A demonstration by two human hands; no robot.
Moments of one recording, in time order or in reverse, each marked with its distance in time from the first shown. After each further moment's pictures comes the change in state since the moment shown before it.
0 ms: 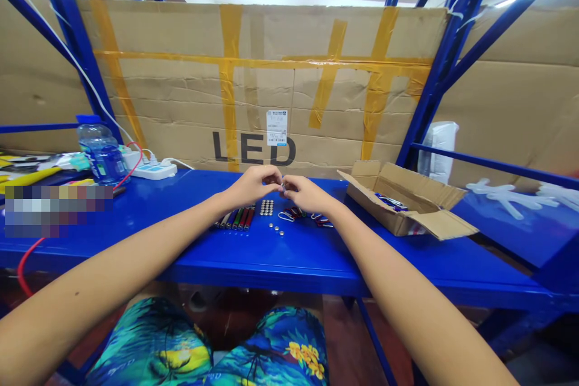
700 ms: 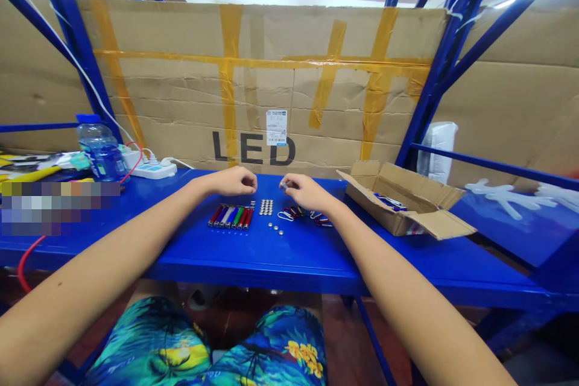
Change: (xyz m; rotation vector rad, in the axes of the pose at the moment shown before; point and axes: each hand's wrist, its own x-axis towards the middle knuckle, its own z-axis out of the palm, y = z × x) left_hand -0.010 -0.034 -0.054 0.273 -0.458 -0.308; right_hand 0.002 0.007 -0.001 -0.007 0.071 0.046
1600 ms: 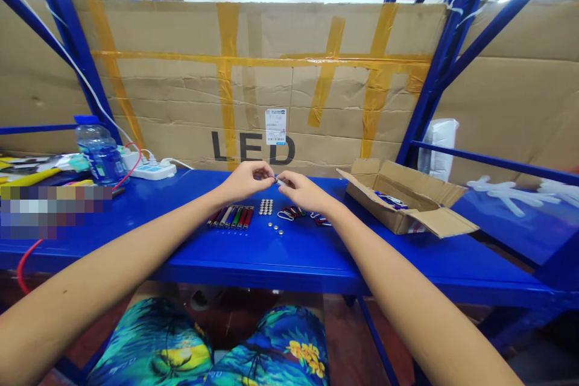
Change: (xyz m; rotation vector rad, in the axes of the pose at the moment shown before) left_hand 0.011 0.048 0.030 -0.466 0.479 0.161; right_hand -0.003 -0.014 0.003 0.064 0.002 -0.093
